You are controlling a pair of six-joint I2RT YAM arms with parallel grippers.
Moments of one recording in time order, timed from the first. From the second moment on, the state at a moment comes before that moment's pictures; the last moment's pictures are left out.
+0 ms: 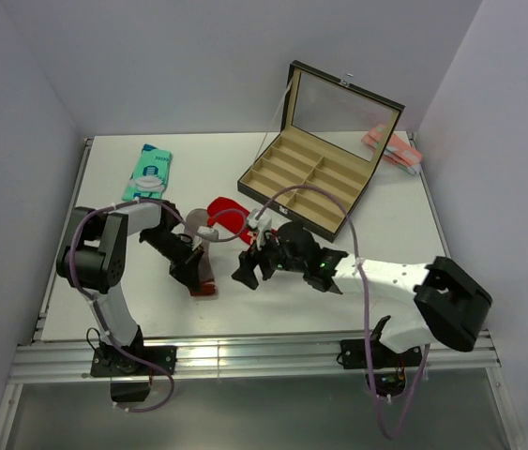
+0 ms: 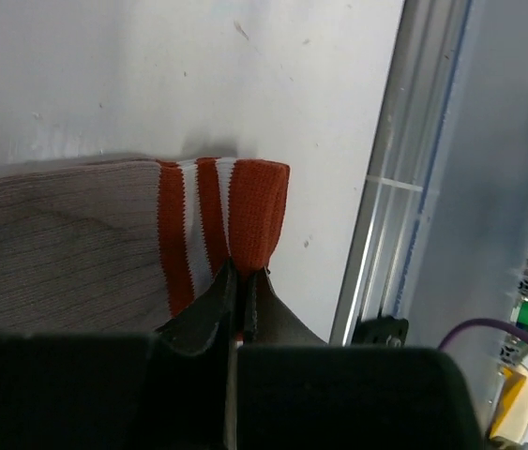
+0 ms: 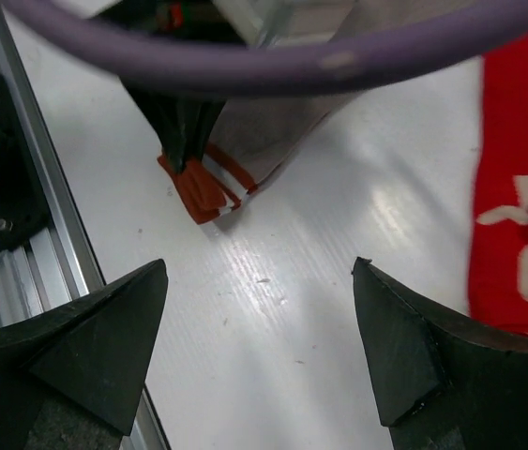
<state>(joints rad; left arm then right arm) -0.24 1.82 1.01 -1.07 0.83 1.00 0.88 1.32 0.64 0.28 -0.26 0.20</state>
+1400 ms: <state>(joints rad) -0.11 1.95 1.09 -1.30 0.85 1.18 1.23 1.87 1.03 0.18 0.13 -0.07</state>
